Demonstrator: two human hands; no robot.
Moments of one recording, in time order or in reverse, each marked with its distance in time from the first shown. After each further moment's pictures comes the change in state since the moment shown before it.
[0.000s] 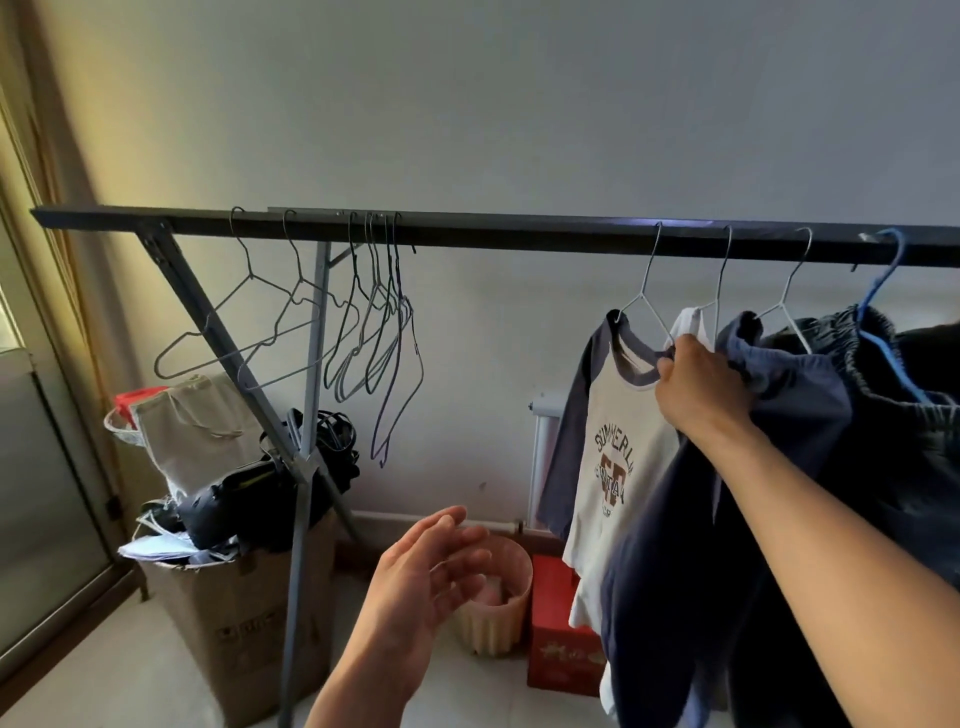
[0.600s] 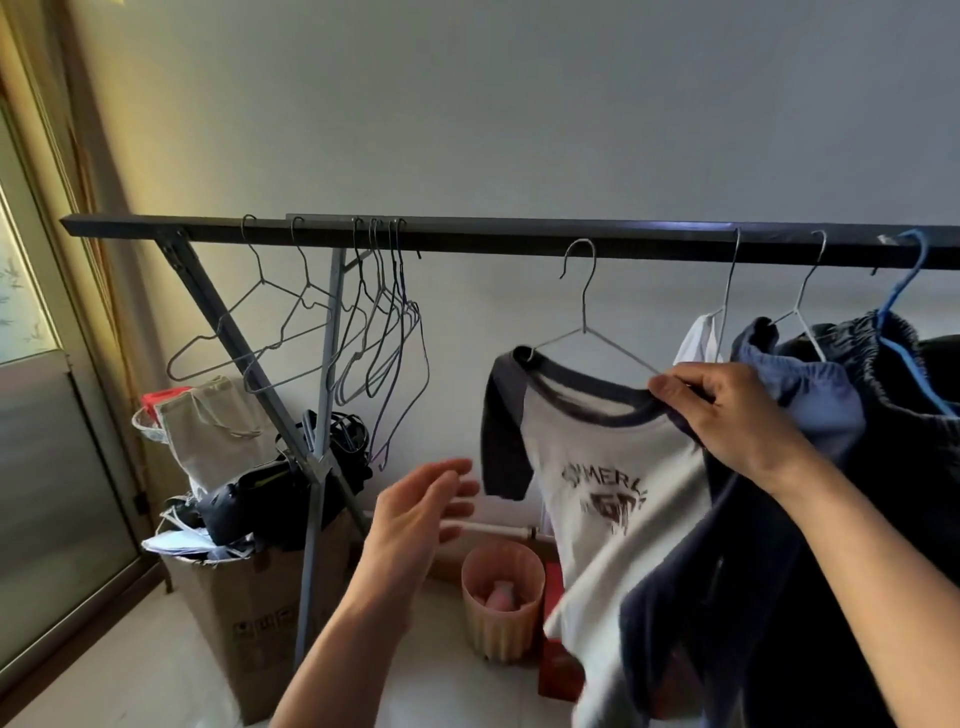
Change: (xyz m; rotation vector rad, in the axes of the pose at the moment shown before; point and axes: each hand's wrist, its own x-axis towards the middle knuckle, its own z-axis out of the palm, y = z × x) left_hand 0.014 0.030 0.022 0.374 0.031 0.309; right_hand -0.020 0.030 -0.023 0.615 -0.177 -0.433
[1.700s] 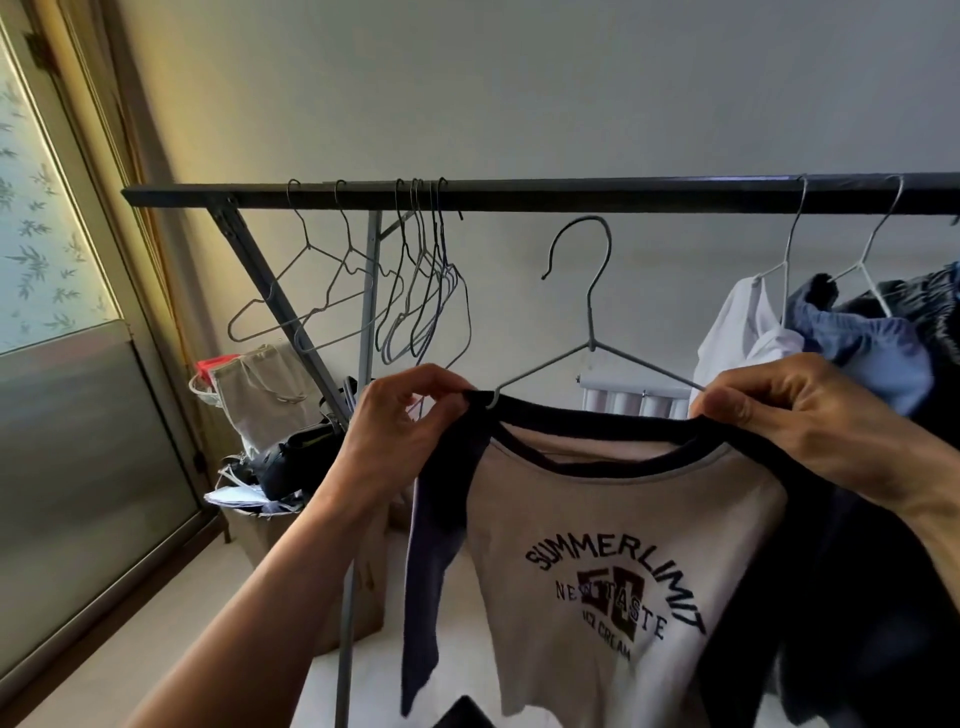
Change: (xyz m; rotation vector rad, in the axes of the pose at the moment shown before) left_hand 0.005 0.056 -0.047 0.559 0.013 0.520; right_hand -0.046 -0.048 -0.012 0.299 -0.353 0.043
